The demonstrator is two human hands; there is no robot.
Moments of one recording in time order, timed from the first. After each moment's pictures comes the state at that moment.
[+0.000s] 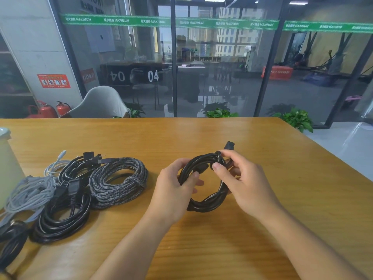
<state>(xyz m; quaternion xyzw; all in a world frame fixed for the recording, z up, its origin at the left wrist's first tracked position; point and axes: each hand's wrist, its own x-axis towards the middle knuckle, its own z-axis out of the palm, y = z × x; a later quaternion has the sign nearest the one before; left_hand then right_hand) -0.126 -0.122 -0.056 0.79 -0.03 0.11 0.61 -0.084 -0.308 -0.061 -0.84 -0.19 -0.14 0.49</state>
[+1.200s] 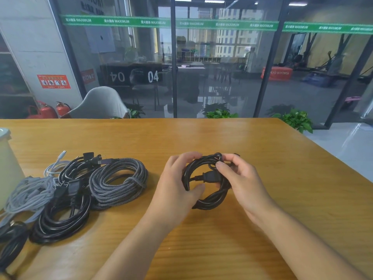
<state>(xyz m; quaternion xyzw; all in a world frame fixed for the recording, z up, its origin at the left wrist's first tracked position) -0.122 -0.118 -0.062 0.83 -0.11 0.17 0.51 -0.076 -0.298 -0.070 -0.71 -0.10 -0.03 0.69</state>
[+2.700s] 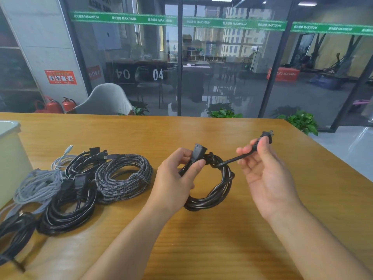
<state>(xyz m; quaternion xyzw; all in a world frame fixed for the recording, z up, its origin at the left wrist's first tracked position) -0.114 -0.113 -0.058 0.77 -0.05 0.18 0.61 -0.089 -0.305 -0.036 -0.46 -0.09 -0.06 0.88</state>
